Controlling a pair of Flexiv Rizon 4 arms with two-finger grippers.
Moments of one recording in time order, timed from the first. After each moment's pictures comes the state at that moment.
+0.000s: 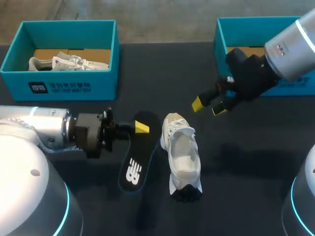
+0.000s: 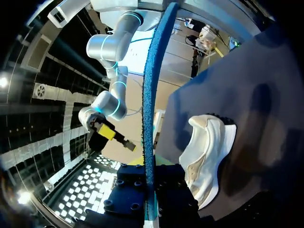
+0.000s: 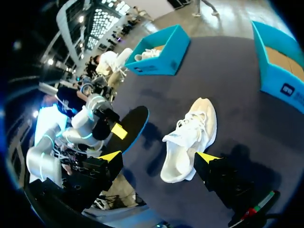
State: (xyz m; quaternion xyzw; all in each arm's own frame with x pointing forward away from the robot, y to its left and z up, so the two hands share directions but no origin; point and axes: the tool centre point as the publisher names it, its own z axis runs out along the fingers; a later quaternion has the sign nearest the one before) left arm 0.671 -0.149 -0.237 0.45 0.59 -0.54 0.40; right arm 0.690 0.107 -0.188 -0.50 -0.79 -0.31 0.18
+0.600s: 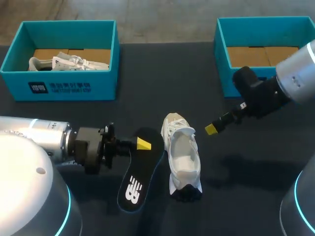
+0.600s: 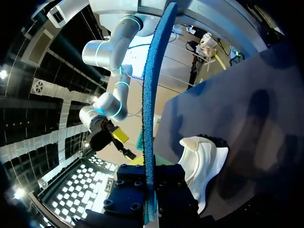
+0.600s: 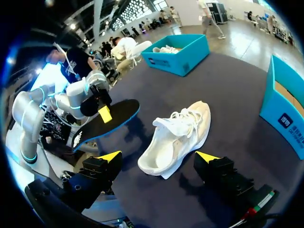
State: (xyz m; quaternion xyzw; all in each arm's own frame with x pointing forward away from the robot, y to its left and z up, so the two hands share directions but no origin) left arm 0.631 -0.151 -0.241 0.45 0.59 -0.55 0.38; right arm 0.666 0.078 -0.220 -0.38 -0.86 -0.33 0.10
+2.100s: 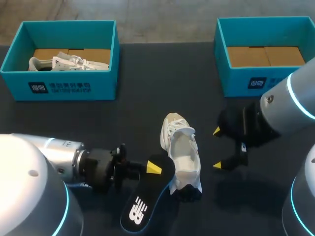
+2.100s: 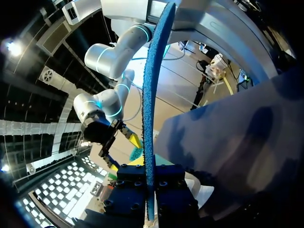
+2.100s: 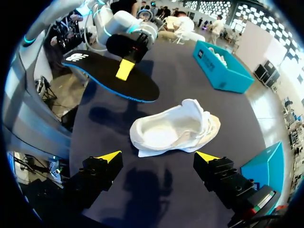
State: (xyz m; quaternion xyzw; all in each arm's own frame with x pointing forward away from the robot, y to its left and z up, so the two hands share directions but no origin) left arm 0.578 -0.177 -0.273 0.41 0.59 -0.63 0.30; right arm 0.628 0.071 -0.265 -0.05 -0.97 -0.24 -0.07
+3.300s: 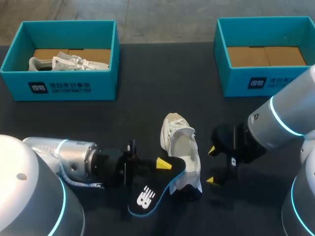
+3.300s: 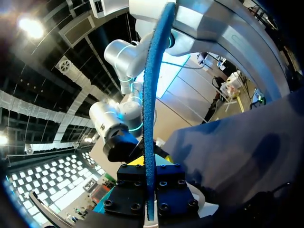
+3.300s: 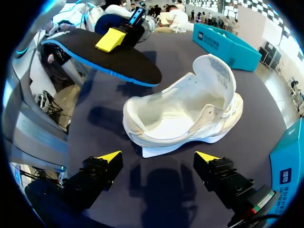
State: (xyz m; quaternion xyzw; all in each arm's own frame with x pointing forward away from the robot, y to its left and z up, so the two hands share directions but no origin) left arm 0.582 -0.203 -0.269 0.35 0.58 -0.69 0.25; right arm 0.624 0.077 -0.349 -0.10 -0.96 -0.25 0.00
